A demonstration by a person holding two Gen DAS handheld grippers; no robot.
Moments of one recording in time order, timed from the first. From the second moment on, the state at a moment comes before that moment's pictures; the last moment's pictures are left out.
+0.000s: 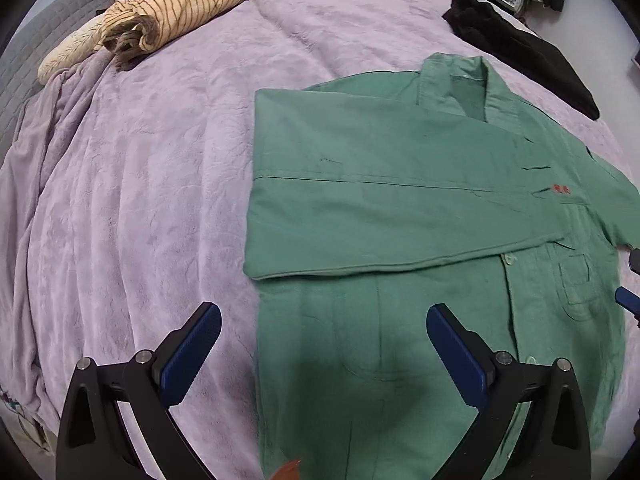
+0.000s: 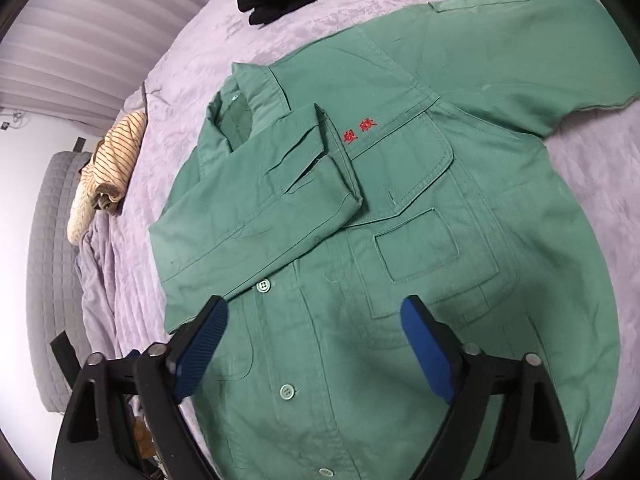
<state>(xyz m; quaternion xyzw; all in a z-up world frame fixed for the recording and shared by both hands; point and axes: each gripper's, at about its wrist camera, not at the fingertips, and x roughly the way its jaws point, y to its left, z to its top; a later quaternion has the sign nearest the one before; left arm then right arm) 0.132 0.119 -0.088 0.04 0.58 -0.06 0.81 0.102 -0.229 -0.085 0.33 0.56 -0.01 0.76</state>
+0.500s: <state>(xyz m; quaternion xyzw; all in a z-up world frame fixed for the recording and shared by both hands) 0.098 0.106 -0.066 0.07 0.60 -0.09 0.79 0.061 -0.190 -0.059 0.29 0.60 -0.02 0.74</state>
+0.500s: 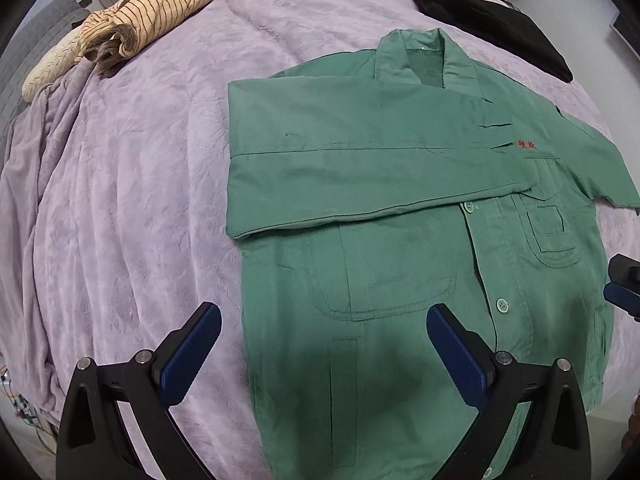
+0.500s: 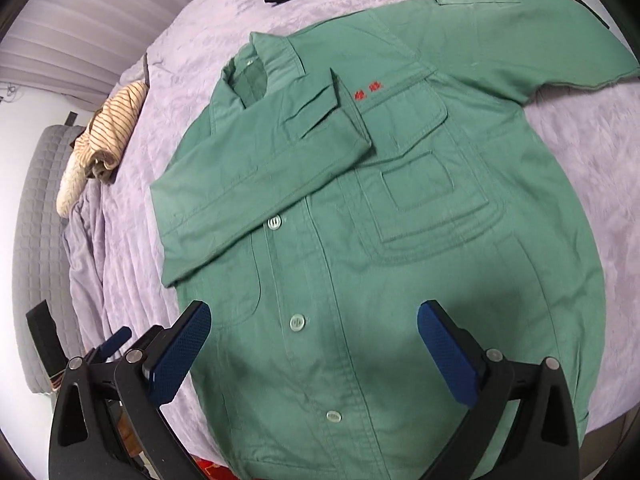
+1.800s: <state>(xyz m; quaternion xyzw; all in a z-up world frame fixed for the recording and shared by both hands) 0.080 -0.099 -0.079 0.08 0.64 -0.09 0.76 0.043 -0.419 -0.098 0.40 0.59 -0.03 0.70</state>
